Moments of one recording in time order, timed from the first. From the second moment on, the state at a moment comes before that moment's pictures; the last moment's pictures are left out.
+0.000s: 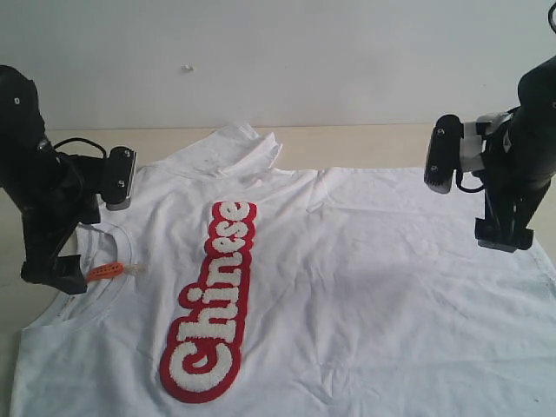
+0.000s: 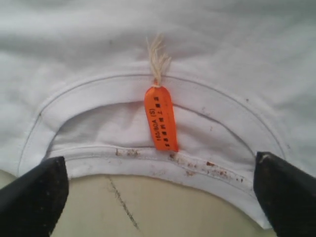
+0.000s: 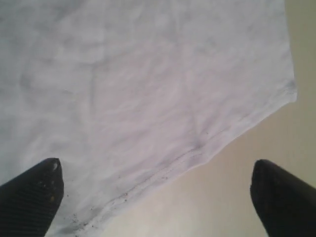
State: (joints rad) left arm -0.25 1.90 -1.21 -0.03 0.82 1.27; right arm 0.04 1.79 -1.08 -0.41 0.62 -0.71
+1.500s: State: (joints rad) left arm -0.25 1.95 -1.21 -0.05 0.86 1.37; right arm -0.08 1.97 -1.22 -0.14 0.98 -1.45
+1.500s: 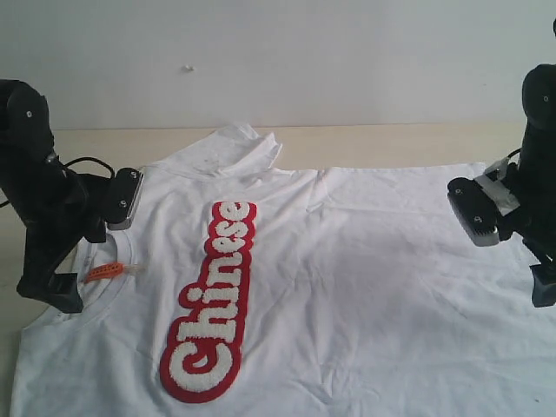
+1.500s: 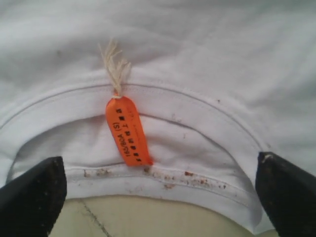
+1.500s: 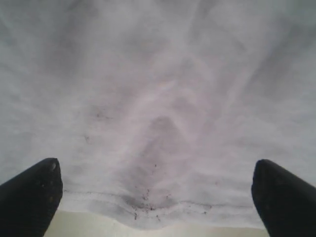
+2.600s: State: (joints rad) left arm -0.25 2.05 -1.22 -0.07 0.82 1.37; right arm -0.19 2.08 -1.24 0.14 0.87 -1.51
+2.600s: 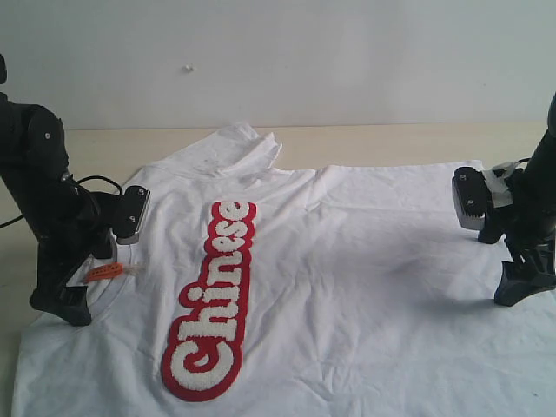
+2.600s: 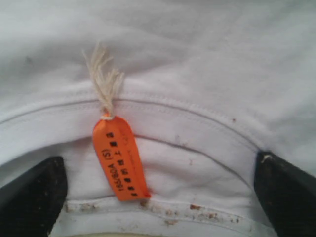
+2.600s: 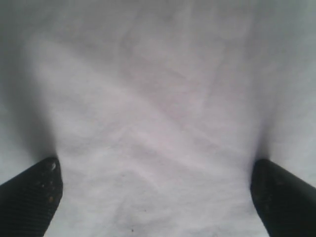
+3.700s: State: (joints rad) left arm -0.16 1.88 -1.22 -0.10 0.84 1.28; right arm -0.18 1.90 -1.23 -0.05 0.94 -1.38
